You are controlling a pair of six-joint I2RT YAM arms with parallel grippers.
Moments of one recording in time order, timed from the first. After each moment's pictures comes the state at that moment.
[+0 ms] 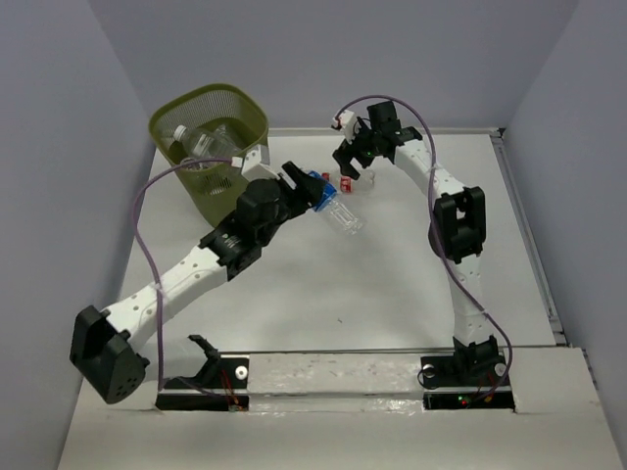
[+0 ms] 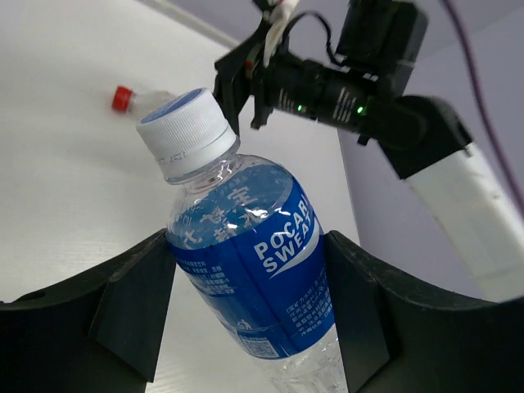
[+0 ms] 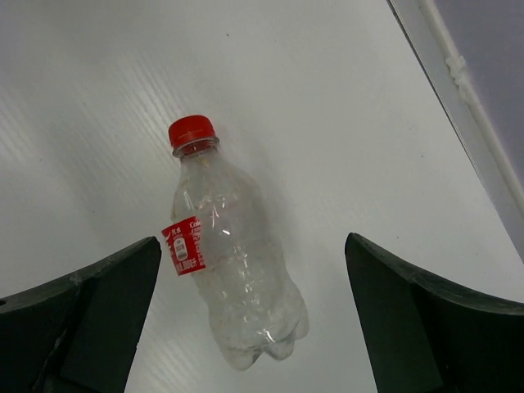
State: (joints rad) left arm -0.73 1.24 0.98 0.01 -0.31 -0.89; right arm 0.33 2.33 2.16 -0.59 -0.40 -0.59
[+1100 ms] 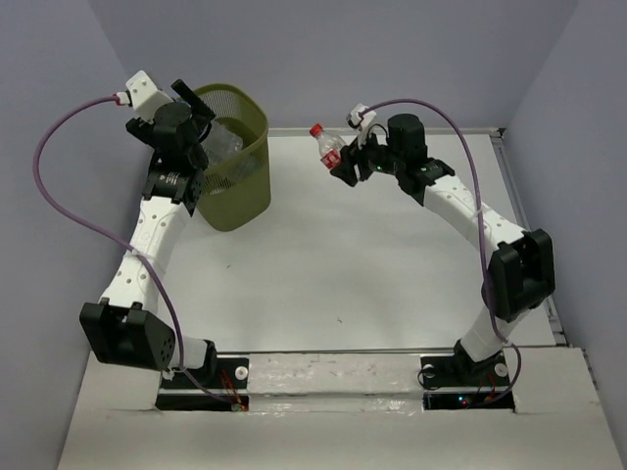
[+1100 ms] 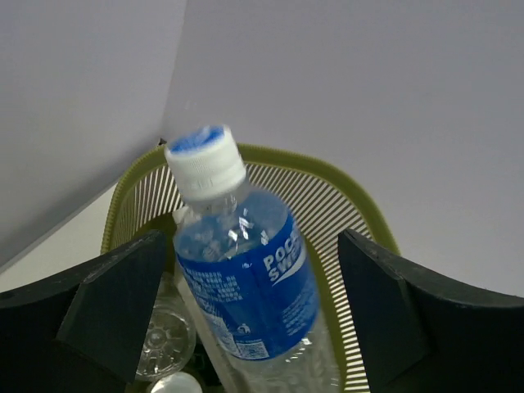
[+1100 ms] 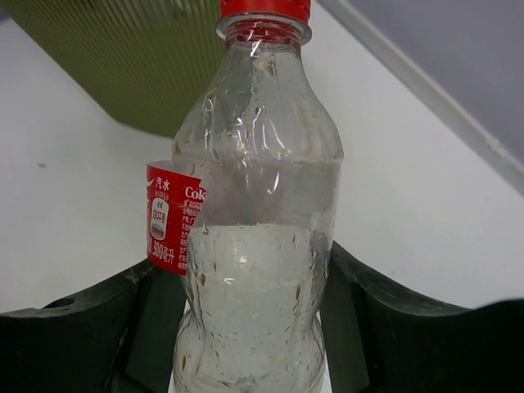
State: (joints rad) left arm -0.16 1.36 1.42 -0.06 -0.62 -0.46; right arm 0.42 1.74 1.48 -0.16 -0.51 -0.21
